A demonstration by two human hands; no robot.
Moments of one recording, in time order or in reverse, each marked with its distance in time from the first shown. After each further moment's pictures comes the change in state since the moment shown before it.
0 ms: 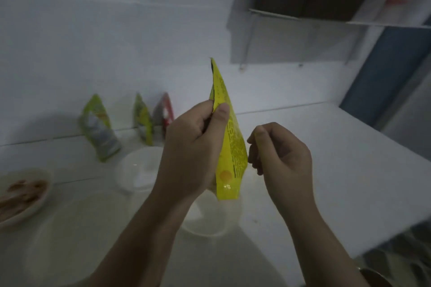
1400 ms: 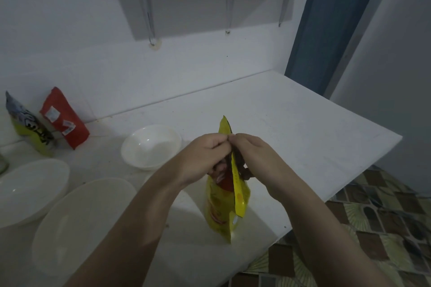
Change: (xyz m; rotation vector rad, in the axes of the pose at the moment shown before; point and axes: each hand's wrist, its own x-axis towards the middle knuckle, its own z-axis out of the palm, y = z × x) left_hand -0.003 -0.053 0.236 -0.140 -0.891 -0.470; right_hand 0.055 0.116 -0.179 -0.191 -0.291 0.616
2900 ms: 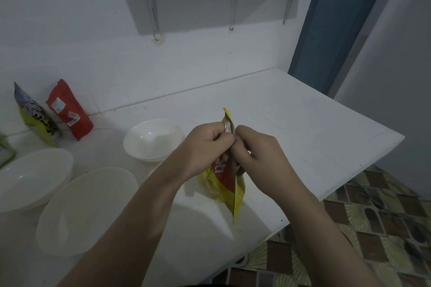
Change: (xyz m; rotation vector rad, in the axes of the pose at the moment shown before) left_hand -0.010 0.010 0.010 0.122 0.171 0.107; right_hand -0.026 0.002 -0.003 -0.300 0.136 -0.404
